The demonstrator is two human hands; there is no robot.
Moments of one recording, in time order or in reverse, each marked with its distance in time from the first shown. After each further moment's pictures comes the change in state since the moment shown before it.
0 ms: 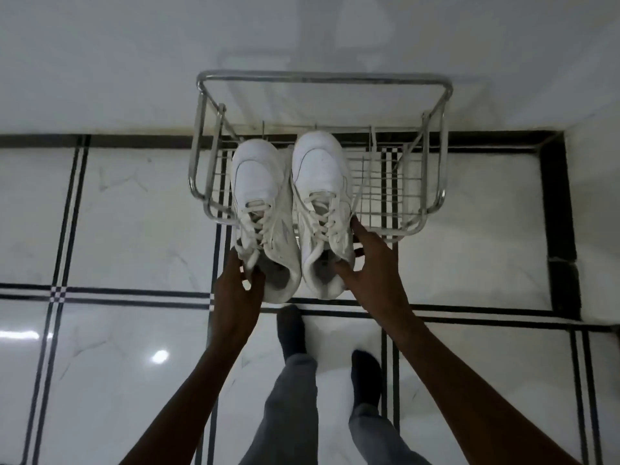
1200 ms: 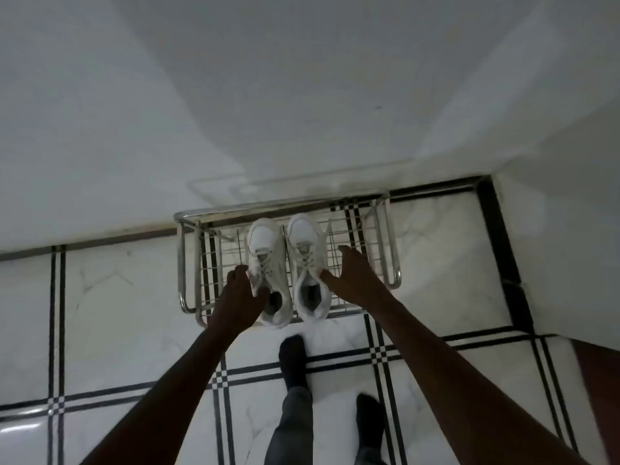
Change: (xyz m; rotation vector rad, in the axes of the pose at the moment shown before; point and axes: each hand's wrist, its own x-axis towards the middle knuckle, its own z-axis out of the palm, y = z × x) left_hand 0.185 0.132 -0.012 0.396 -0.490 -0.041; right_hand 0.160 -0.088 -0.089 -0.148 -0.237 0.460
